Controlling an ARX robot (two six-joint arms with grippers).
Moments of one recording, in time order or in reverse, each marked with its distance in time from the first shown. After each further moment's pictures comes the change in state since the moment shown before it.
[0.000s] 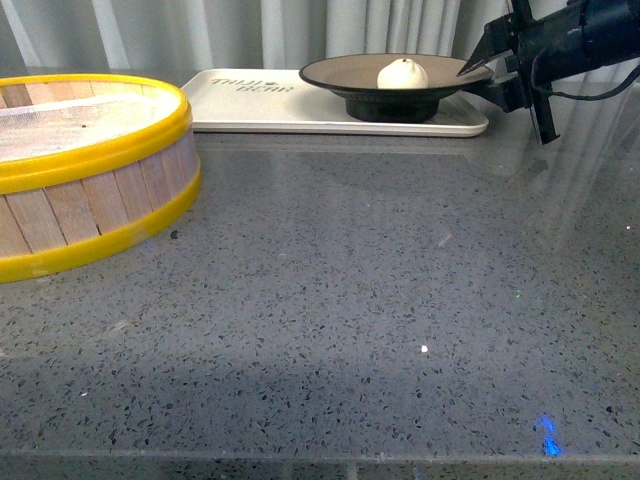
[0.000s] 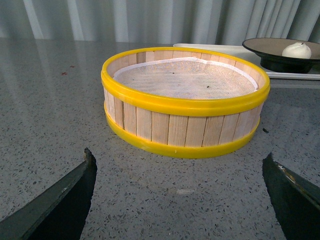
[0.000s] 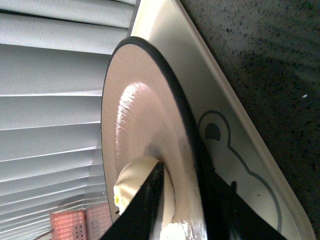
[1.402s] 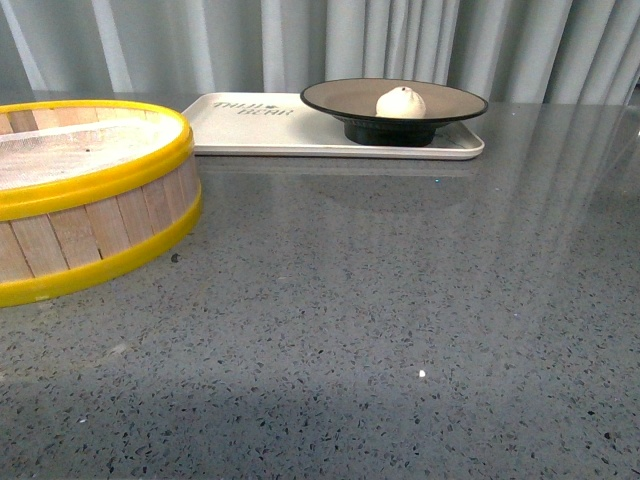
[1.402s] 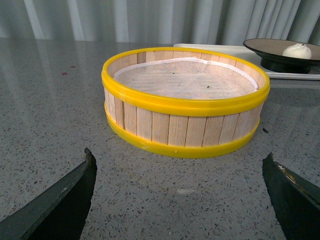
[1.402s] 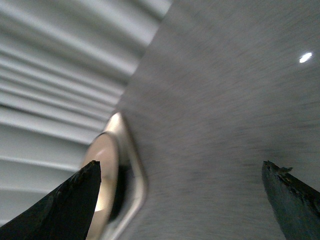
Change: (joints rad) left arm 0.000 0.000 0.000 0.000 0.000 0.000; right arm -0.245 -0.986 -1.160 0.294 0.465 -0.330
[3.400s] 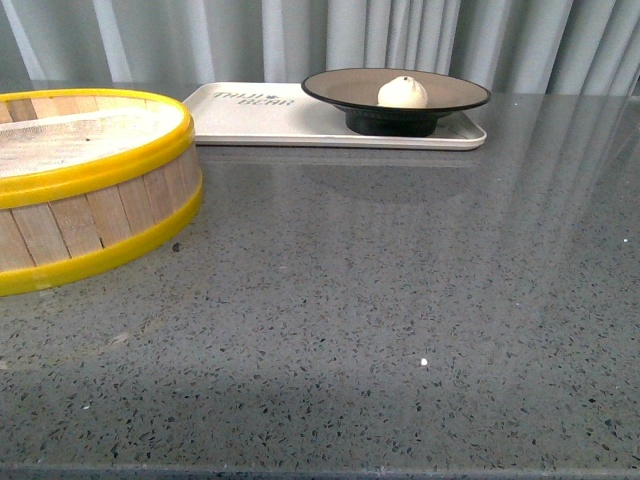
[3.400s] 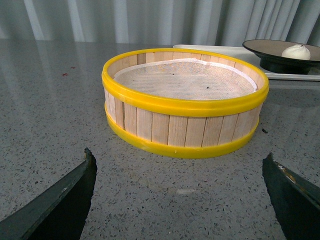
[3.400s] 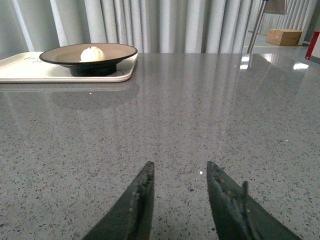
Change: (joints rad) left arm 0.000 -0.001 0.000 0.000 0.000 0.000; right arm 0.195 -1.295 -0.727 -0.276 -0.054 -0.860
